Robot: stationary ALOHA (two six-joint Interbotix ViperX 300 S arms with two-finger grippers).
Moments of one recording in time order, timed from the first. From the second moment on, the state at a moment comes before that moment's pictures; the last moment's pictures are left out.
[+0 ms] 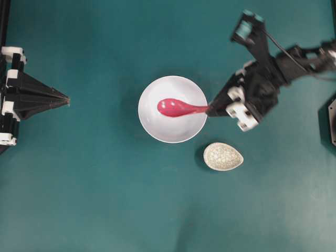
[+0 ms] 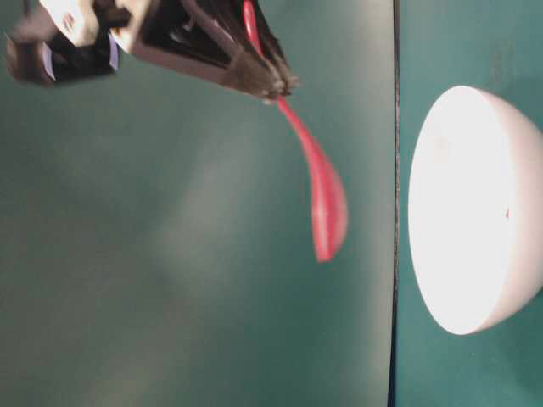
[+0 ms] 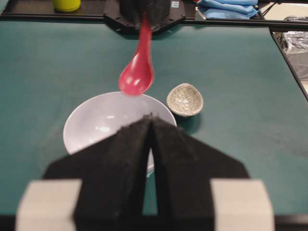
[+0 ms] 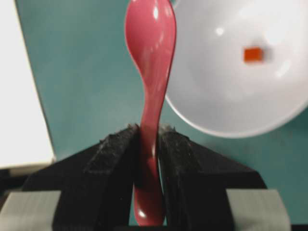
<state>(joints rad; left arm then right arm) -0.02 -0.98 1.16 0.01 -0.13 -0.04 -0.21 -0.29 0.65 0.83 0.53 -0.10</state>
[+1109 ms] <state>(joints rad) -0.02 -0.98 1.16 0.01 -0.13 -0.03 -0.22 0.00 0.43 0.42 0.87 0.27</state>
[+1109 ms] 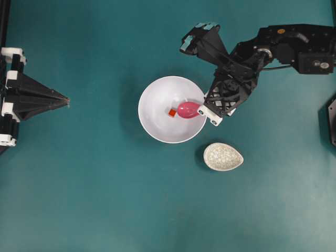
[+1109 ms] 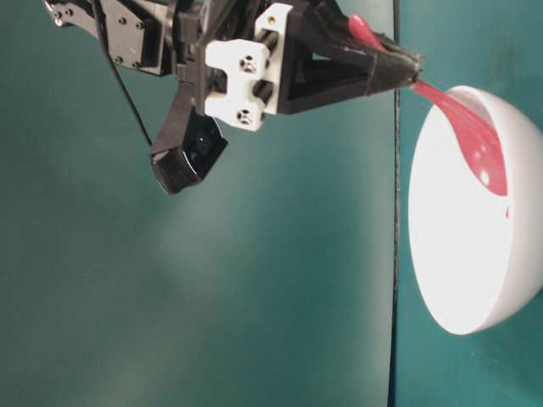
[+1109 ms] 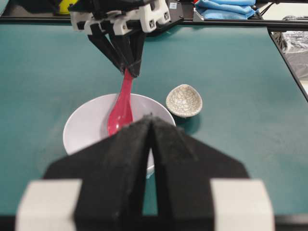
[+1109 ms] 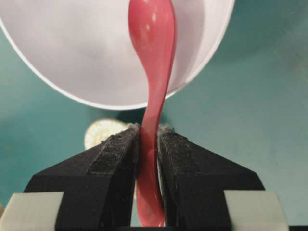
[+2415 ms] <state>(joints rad) -0.02 -0.98 1.16 0.01 -0.13 -0.03 0.08 -0.37 0.75 0.37 0.75 0.64</state>
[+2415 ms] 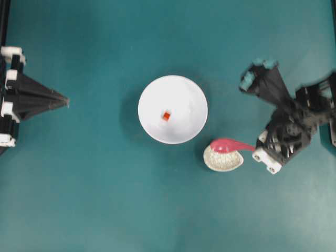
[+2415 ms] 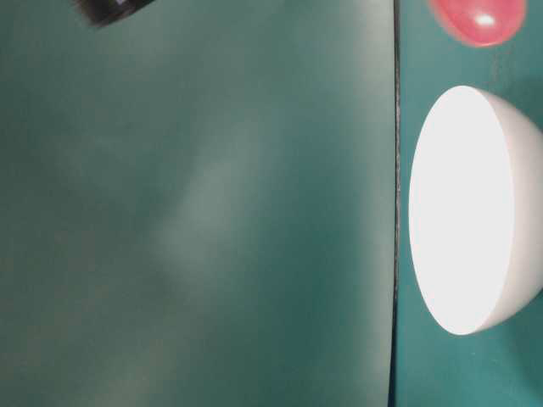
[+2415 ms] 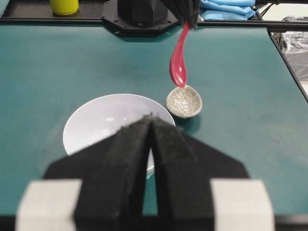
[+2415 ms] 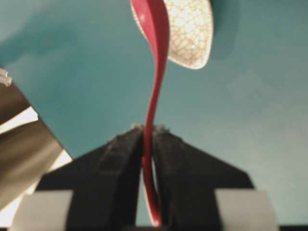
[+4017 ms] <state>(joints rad) -0.02 -0.99 1.16 0.01 -0.13 -0.04 0.30 -0.45 1.09 -0.19 -0.07 0.65</state>
